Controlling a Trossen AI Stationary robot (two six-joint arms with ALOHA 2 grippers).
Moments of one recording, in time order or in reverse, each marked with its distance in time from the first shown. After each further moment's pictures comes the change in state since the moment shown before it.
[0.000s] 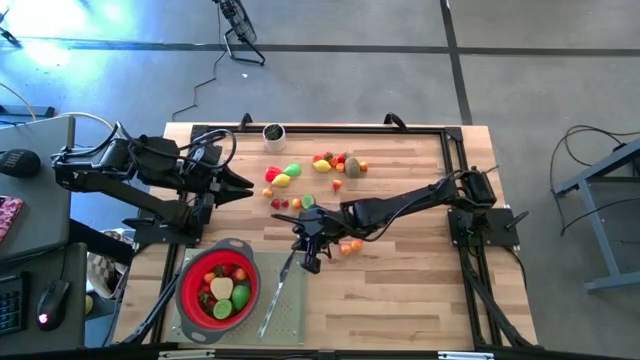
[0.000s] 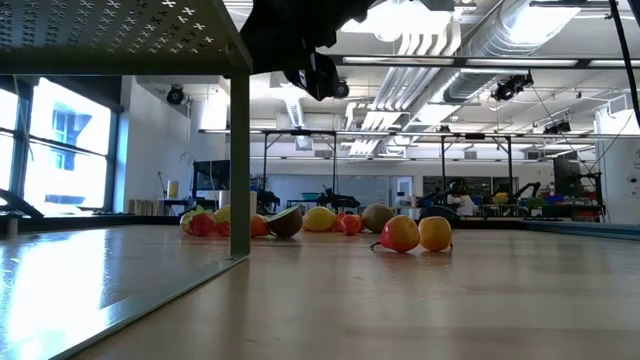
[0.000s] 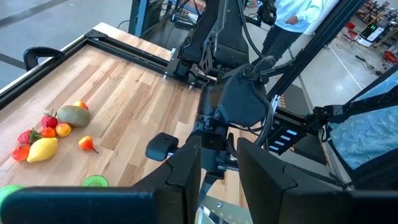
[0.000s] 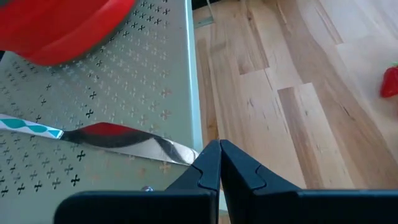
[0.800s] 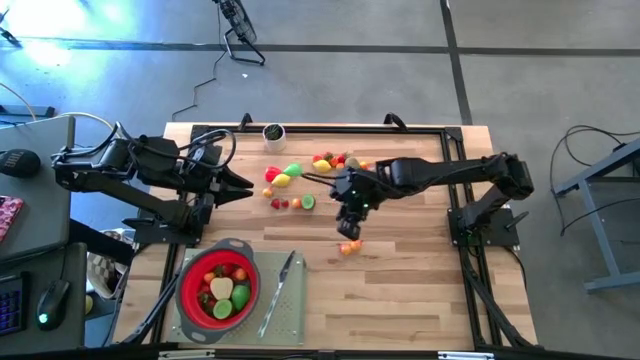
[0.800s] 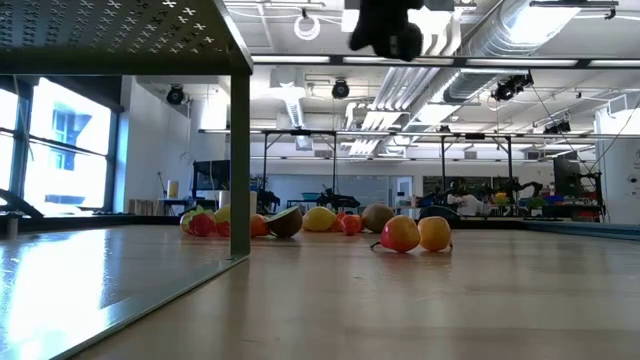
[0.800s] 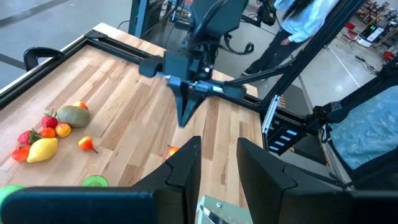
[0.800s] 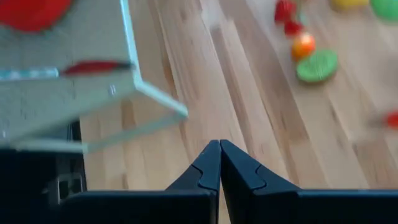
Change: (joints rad) left arm 0.000 -0.001 0.000 0.000 0.000 0.000; right arm -0.139 -0.303 0.001 -0.578 -0.091 0.011
